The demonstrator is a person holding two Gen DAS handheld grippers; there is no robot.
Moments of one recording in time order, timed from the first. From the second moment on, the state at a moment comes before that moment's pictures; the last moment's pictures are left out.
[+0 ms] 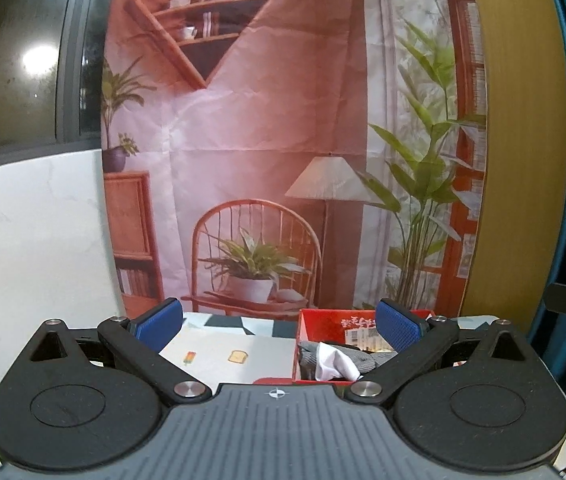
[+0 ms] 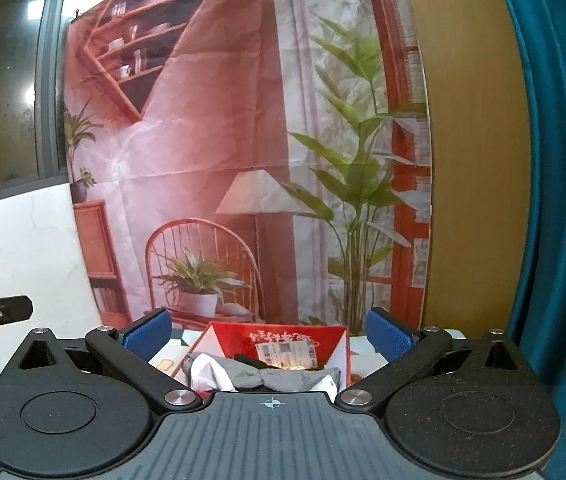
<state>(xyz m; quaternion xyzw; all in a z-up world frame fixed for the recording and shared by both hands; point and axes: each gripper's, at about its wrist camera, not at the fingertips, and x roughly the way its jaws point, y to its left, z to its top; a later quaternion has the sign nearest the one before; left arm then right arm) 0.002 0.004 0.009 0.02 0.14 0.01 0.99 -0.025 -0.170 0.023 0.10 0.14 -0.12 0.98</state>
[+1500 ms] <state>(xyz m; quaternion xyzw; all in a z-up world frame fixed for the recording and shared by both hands) -0.001 0.011 0.001 0.00 0.14 0.00 0.99 -0.028 -0.174 0.024 0.10 0.15 -0.12 0.98</state>
